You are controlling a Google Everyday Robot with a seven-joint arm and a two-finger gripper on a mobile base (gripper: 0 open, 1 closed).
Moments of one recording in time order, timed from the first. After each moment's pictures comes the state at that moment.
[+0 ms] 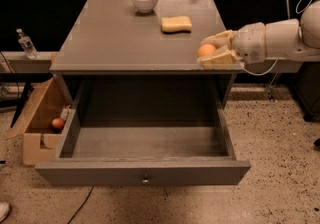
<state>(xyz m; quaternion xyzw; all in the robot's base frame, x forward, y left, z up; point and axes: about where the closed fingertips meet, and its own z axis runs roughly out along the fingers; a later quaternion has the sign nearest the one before) 0.641 -0.133 0.886 -0.56 0.63 0.24 0.49</state>
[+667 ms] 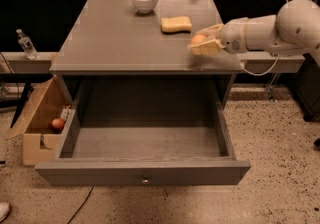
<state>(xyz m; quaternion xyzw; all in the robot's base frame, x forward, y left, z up) 0.715 -0.127 0.876 -0.47 0.69 0.22 0.50</state>
